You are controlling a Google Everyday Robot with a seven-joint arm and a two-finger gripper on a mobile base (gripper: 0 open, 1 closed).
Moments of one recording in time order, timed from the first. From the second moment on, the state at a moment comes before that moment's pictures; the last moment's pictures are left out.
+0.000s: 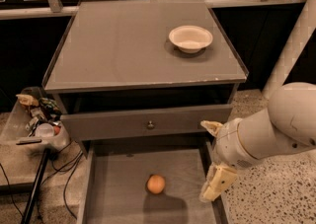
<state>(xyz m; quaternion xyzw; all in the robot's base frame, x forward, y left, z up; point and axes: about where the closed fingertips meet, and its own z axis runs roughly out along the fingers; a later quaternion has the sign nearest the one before) 0.395 -0.127 0.752 -0.62 0.74 0.12 0.25</state>
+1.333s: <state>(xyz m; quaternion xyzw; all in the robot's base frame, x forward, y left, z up) 0.401 -0.094 0.636 -0.56 0.76 0.23 0.24</state>
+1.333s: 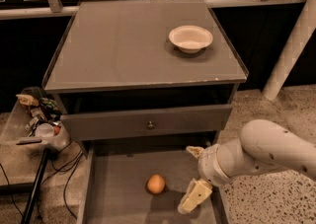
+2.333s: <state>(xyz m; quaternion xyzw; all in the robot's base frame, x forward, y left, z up) 0.408 -0.080 0.554 -0.49 0.78 0.29 0.26</state>
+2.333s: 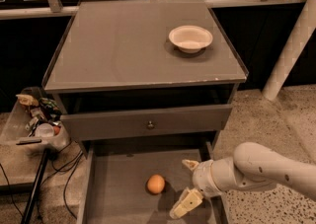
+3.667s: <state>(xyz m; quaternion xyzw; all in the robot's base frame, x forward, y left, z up) 0.445 -0.064 0.490 -0.50 0.77 0.23 0.32</state>
